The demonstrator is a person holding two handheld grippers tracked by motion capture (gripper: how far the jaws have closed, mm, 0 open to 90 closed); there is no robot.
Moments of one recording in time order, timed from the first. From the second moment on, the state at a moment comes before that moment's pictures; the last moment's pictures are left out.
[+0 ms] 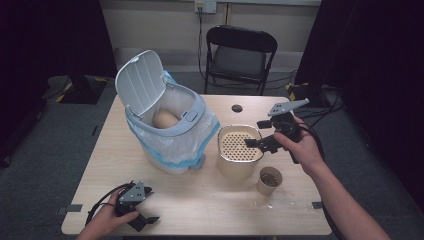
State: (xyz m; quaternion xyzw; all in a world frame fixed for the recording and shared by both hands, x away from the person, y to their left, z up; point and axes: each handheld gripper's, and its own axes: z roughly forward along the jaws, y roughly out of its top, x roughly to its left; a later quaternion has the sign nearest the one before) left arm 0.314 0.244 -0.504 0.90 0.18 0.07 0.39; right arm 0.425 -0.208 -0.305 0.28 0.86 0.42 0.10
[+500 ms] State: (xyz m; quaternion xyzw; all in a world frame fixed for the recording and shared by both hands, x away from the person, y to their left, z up) left arm 0.314 0.244 -0.504 0.90 0.18 0.07 0.39; right arm 0.410 -0.232 -0.326 0.29 0.85 0.43 0.10
